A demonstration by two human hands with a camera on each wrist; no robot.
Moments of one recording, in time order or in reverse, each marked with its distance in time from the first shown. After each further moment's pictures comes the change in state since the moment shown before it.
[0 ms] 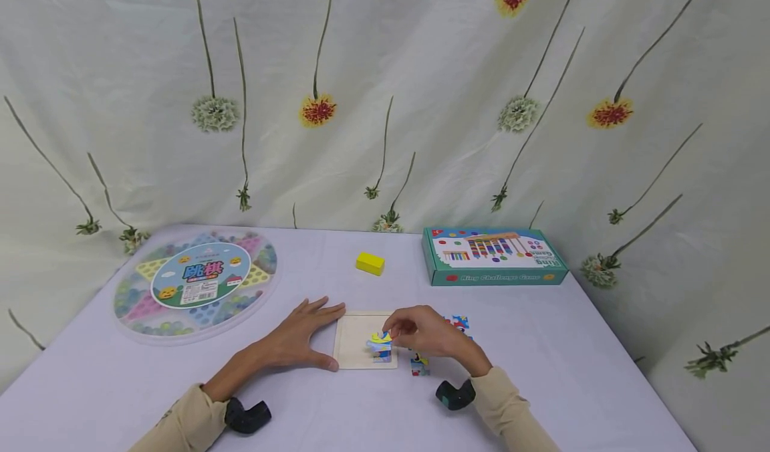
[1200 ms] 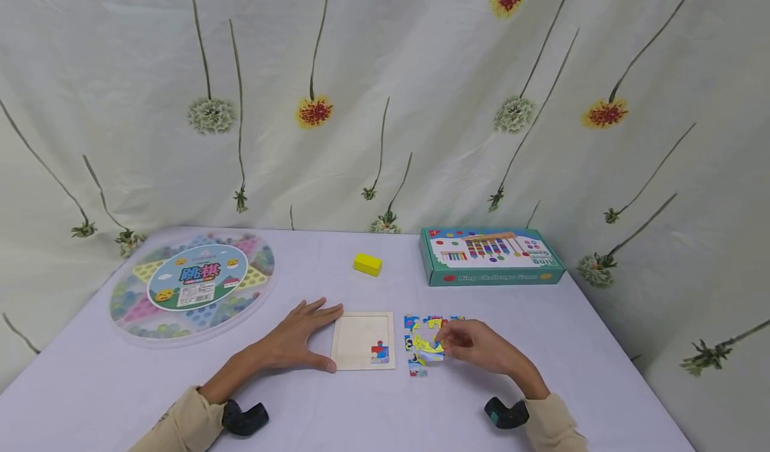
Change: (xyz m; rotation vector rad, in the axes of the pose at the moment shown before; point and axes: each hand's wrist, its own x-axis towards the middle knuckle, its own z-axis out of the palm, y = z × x) left_hand 0.001 -0.004 0.001 -0.012 0.007 0.016; right_hand -0.074 0.032 -0.032 0.068 0.051 0.196
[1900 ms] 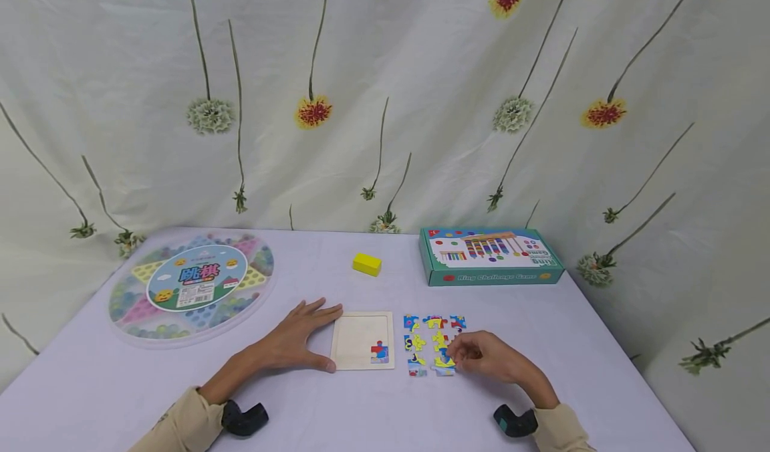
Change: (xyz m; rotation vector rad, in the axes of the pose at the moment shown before) left_hand 0.000 0.002 0.000 -0.004 -0.002 -0.012; right_hand -0.015 0.015 -0.002 0.095 -0.065 0.026
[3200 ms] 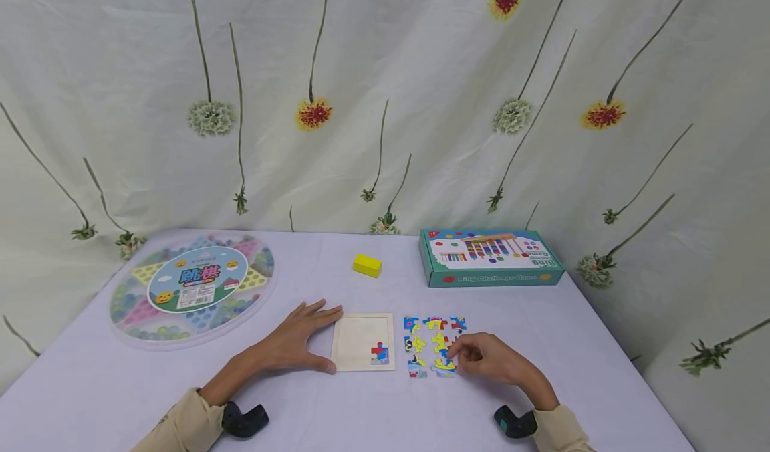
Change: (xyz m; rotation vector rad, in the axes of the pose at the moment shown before) left_hand -0.001 -0.001 0.001 -0.006 0.003 0.001; right_hand 0.001 0.000 0.003 -0.060 0.043 0.037
